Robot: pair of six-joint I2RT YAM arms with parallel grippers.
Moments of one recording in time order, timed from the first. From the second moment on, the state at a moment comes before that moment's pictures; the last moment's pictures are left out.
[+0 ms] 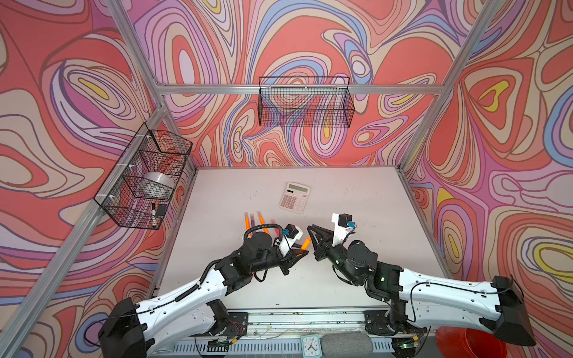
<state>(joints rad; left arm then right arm) -0.86 0.96 0.57 0.06 0.26 -0.15 1.20 1.04 0.65 0.29 0.57 0.59</state>
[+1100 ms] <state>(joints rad) -0.67 0.95 0.63 -0.08 0.51 -0.13 1.26 1.17 0.58 0.63 0.71 0.67</state>
